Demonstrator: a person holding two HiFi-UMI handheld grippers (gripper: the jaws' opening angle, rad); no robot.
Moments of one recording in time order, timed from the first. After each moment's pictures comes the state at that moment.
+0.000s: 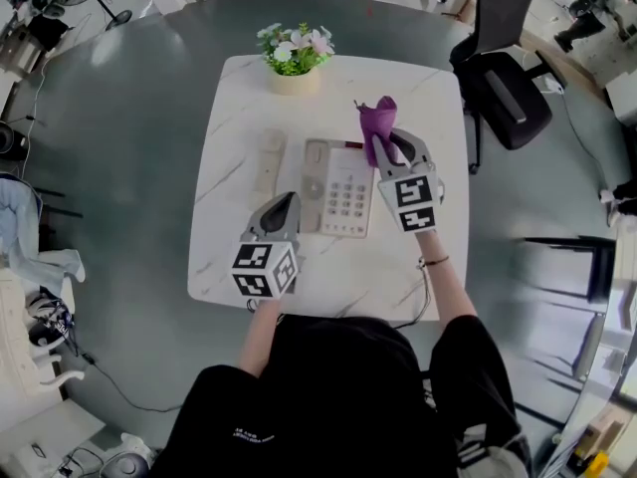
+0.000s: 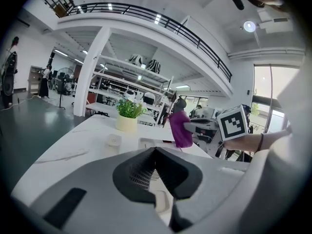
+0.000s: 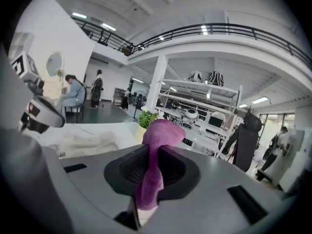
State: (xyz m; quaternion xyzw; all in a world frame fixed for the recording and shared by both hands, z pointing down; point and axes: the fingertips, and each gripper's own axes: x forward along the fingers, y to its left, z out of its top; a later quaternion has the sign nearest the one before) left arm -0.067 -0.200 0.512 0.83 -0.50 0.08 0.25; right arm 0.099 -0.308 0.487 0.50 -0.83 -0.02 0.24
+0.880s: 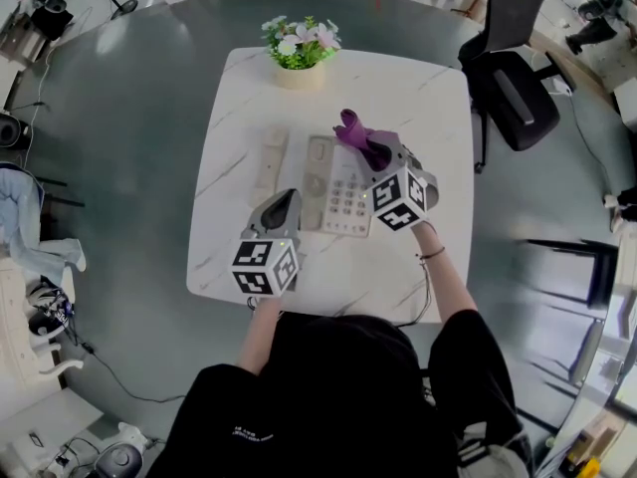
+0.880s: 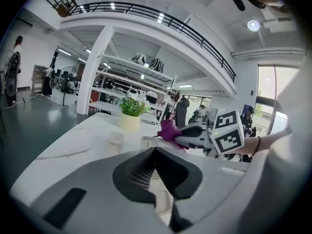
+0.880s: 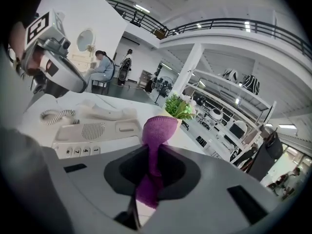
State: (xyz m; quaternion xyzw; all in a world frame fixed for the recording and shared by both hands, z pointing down) left arm -0.068 -0.204 0.519 0.82 -0.51 0.08 0.26; right arm 0.059 -0.300 0.552 0.37 -0.85 -0.08 0.38
